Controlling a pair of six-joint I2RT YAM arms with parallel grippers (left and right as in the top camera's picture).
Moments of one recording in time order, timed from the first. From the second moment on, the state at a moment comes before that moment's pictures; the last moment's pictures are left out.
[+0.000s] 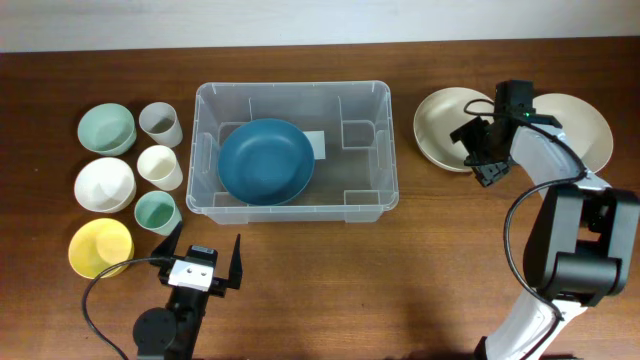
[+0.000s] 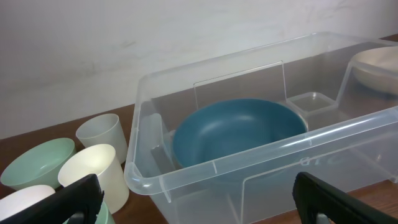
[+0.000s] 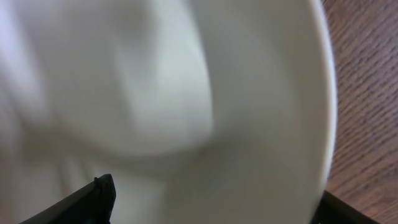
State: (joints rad) left arm -0.05 0.01 0.03 -0.09 0.14 0.19; right arm -0.15 2.00 1.38 -0.65 -0.12 0.90
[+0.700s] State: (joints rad) left arm -0.05 0.01 0.03 -0.09 0.14 0.19; right arm -0.16 2.05 1.39 -0.61 -0.14 0.91
